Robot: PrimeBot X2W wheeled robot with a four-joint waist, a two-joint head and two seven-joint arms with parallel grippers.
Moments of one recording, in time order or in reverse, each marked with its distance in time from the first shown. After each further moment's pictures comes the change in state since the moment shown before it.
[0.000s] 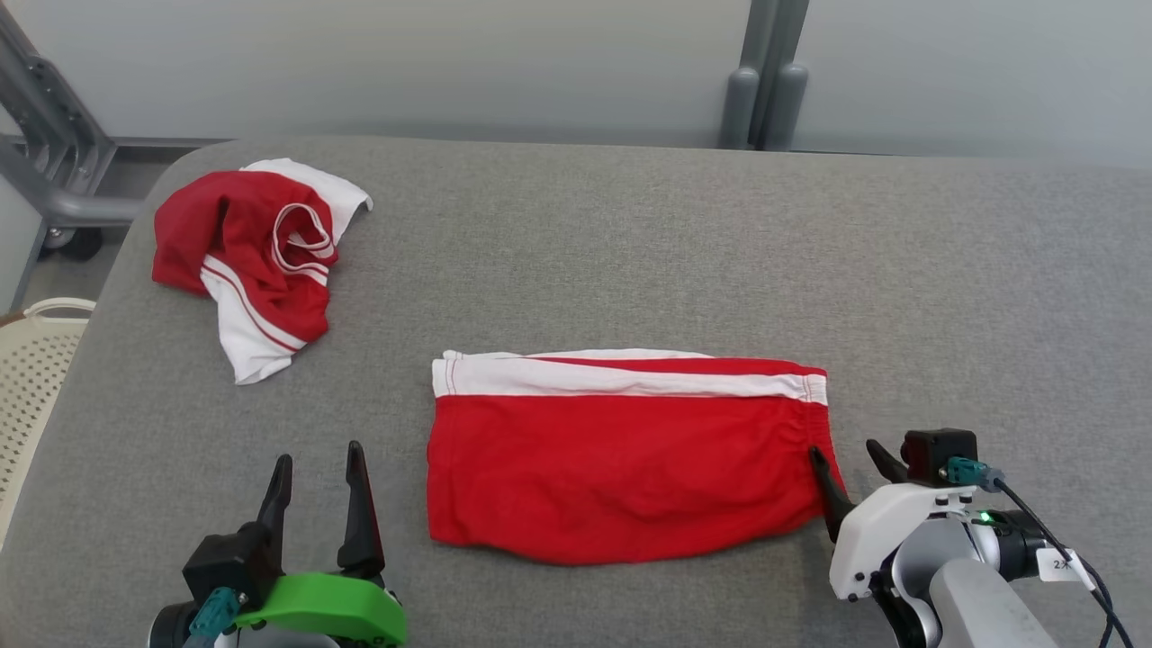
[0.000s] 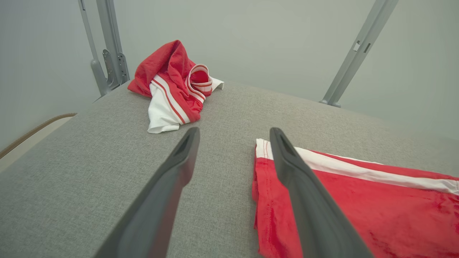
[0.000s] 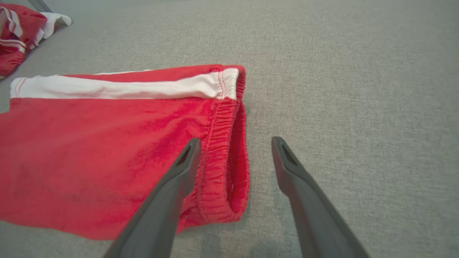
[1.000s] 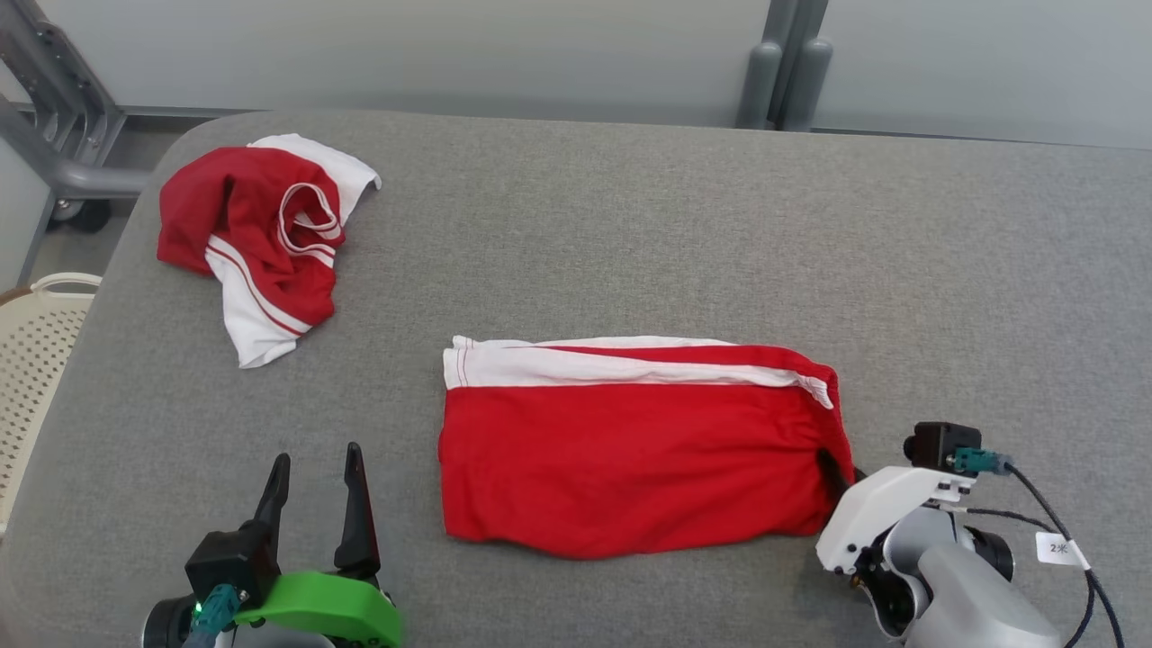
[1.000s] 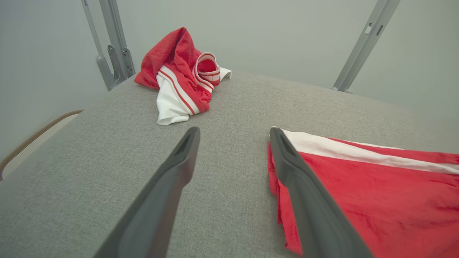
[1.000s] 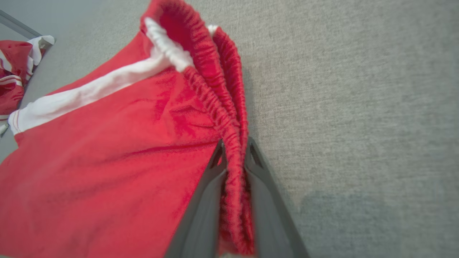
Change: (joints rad) left arm -0.014 -0.008 0.027 0.046 0.052 -0.035 0.000; right arm -0.189 -0.007 0.108 0.394 0.375 0.000 -0.086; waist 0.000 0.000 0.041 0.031
